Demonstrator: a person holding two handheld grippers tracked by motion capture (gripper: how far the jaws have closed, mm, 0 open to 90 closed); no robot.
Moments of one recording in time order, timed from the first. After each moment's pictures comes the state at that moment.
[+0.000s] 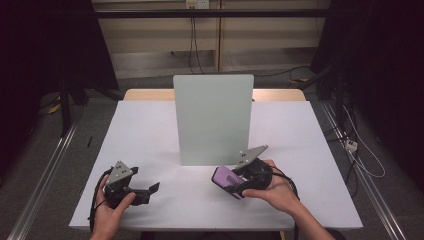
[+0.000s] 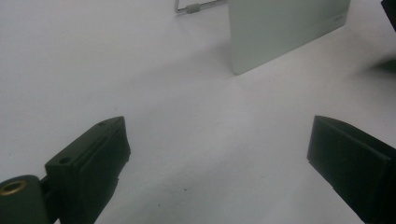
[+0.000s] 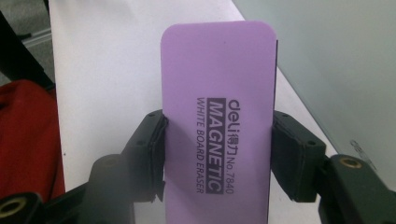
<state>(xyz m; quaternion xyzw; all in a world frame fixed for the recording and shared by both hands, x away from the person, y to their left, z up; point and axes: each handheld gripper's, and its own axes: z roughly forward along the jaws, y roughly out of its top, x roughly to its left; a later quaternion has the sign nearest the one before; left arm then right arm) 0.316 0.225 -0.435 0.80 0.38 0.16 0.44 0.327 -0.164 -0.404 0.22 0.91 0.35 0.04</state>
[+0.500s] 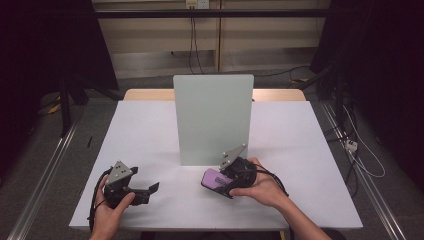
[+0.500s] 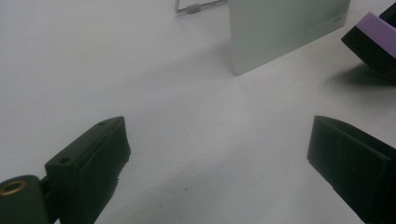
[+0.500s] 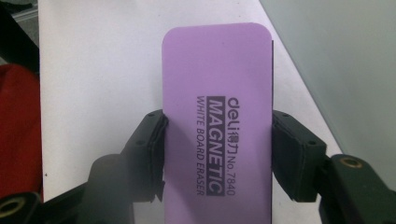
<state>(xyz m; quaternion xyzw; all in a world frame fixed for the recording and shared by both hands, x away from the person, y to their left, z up) 0.316 0.226 -0.434 0.80 0.38 0.16 0.44 0.341 -0.131 -0.414 0.19 0.93 0.31 0.03</state>
